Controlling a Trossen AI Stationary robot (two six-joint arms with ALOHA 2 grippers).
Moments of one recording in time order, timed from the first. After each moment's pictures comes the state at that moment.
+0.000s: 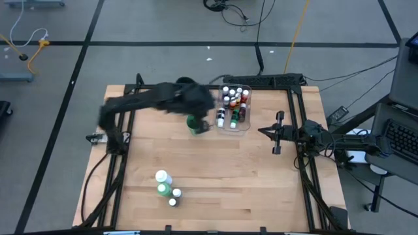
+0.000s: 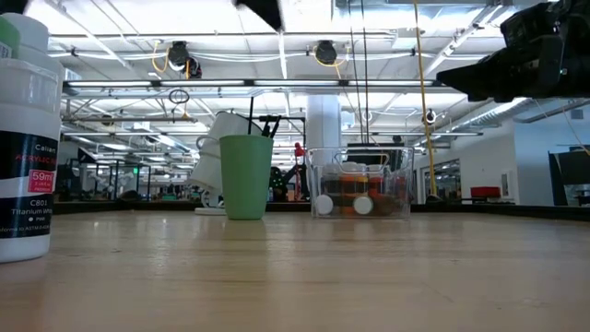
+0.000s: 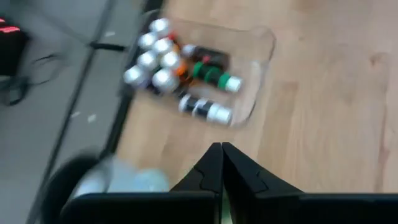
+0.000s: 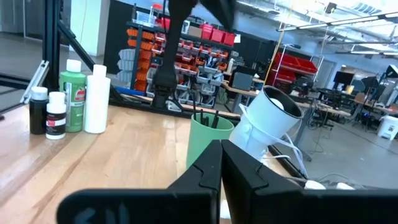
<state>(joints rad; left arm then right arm) 0.07 1.82 2.11 -1.26 -0.30 -0.04 -0.14 0.31 0.01 0.39 -0.03 -0.22</state>
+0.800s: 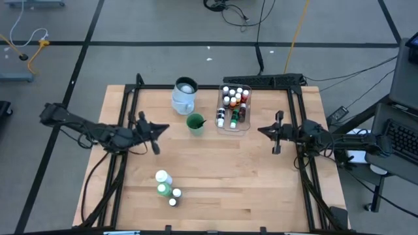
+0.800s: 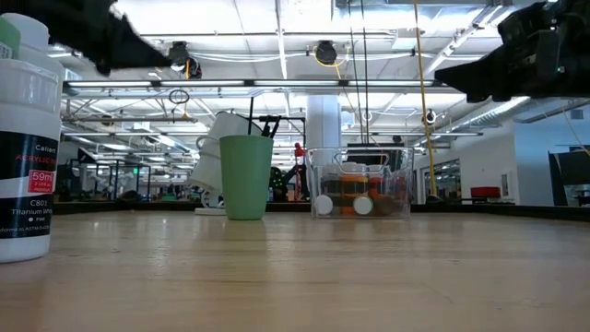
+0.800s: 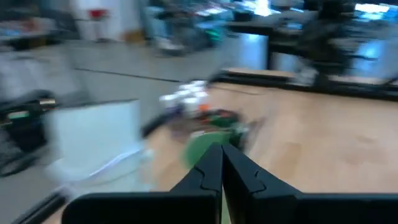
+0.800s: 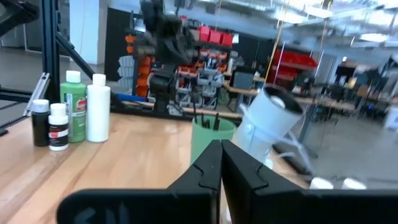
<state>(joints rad) -0.34 0.65 0.38 0.06 -0.81 -0.09 -0.14 0.35 0.01 0.43 -0.02 -0.17</state>
